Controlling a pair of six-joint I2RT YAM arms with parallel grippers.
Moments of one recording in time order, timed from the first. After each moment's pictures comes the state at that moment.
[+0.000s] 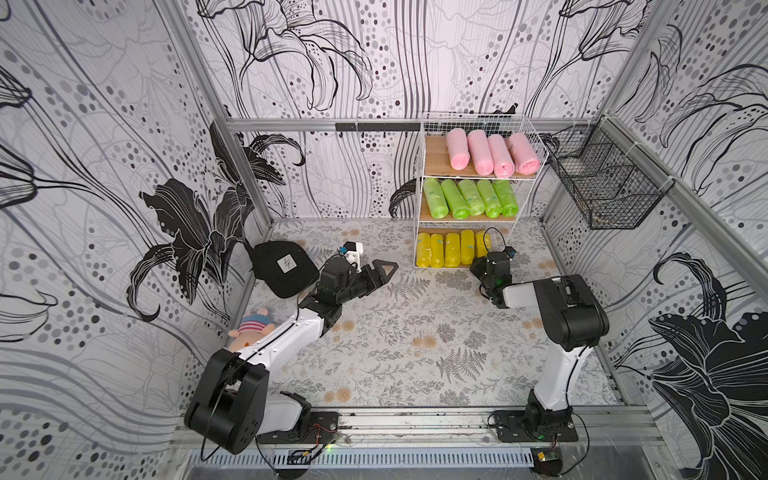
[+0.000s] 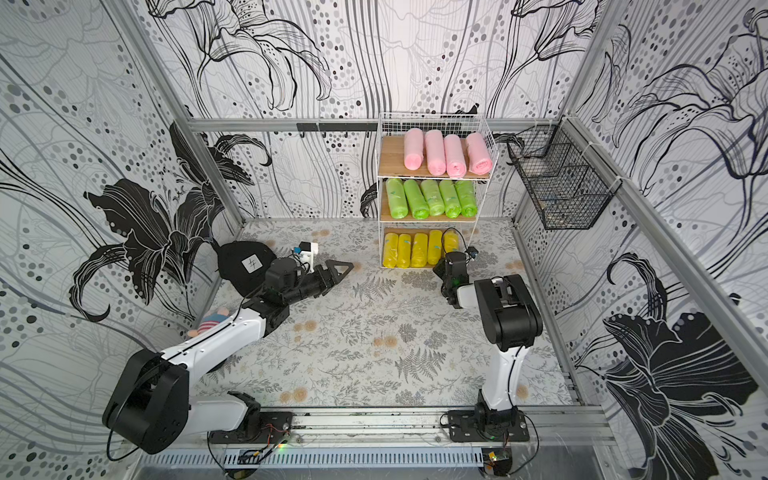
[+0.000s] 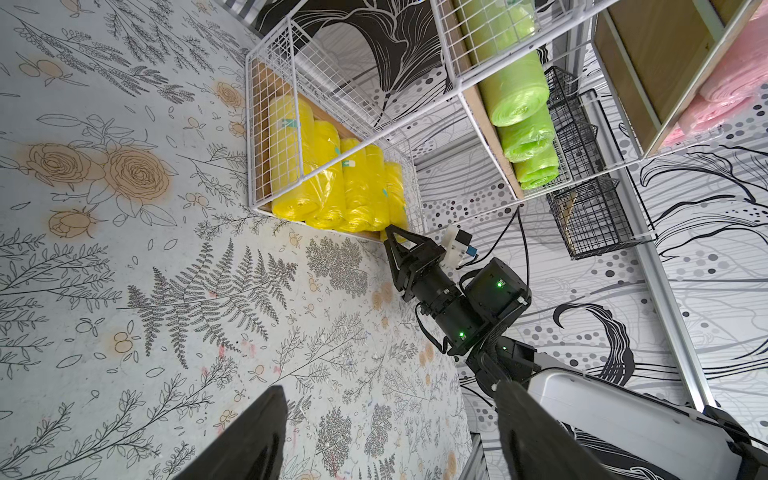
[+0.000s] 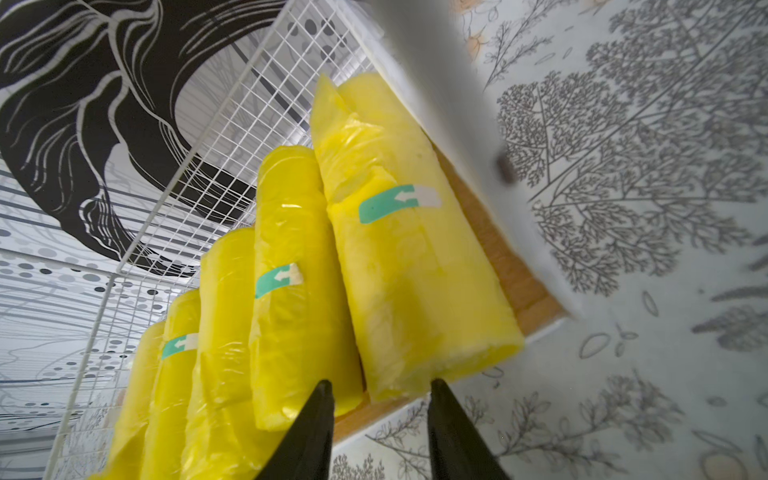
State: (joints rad) left arm -0.39 1.33 0.75 0.27 0.41 -0.96; right arm 0.17 1.94 0.89 0.55 0.13 0.84
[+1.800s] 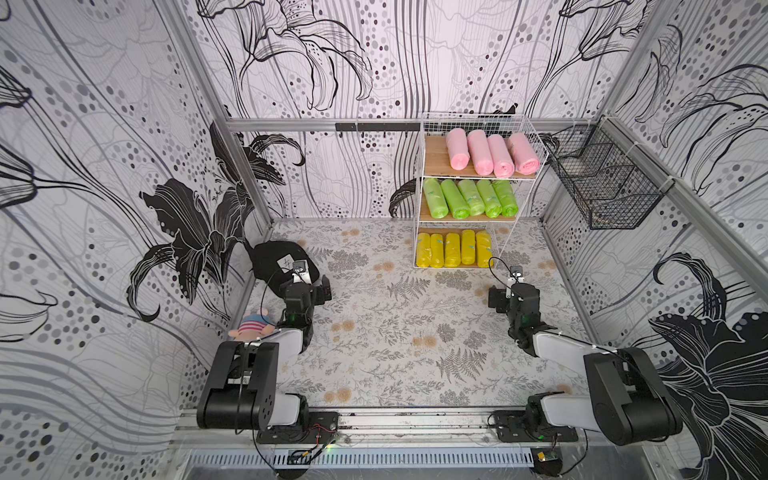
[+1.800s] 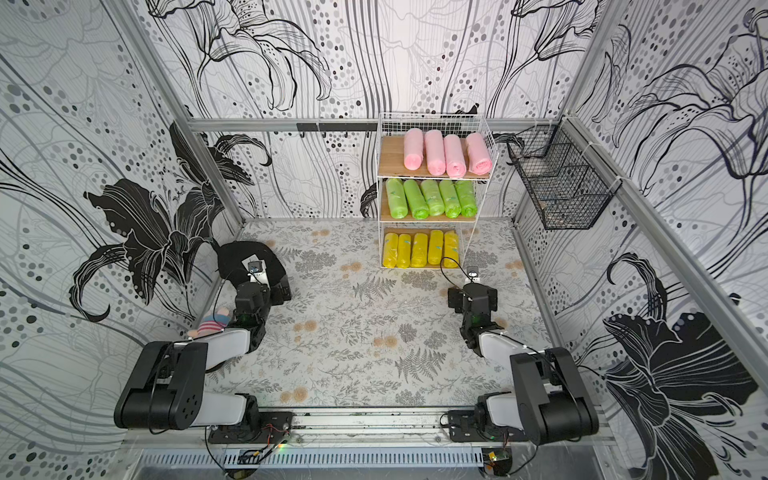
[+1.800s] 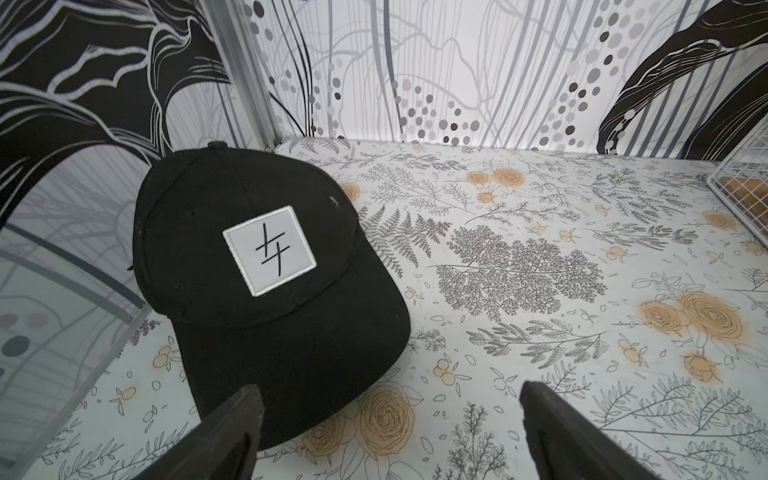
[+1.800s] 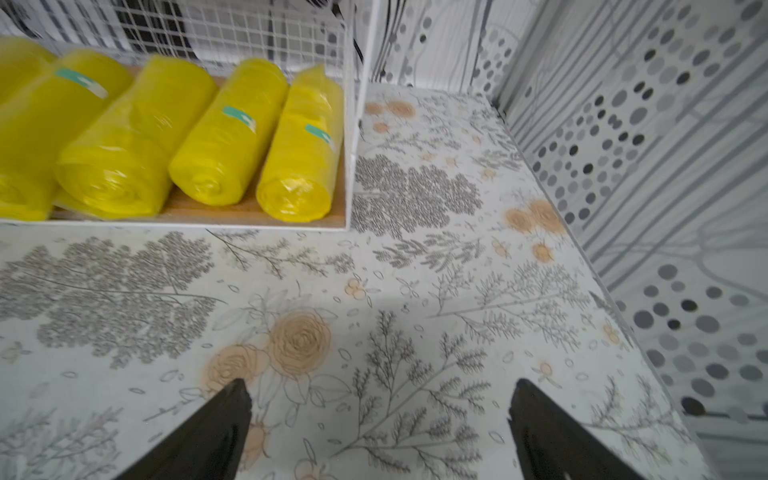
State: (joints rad) left arm 0.02 1.40 0.39 0.65 -0.20 -0.09; right arm 0.17 1.33 0.39 0.52 0.32 -0.04
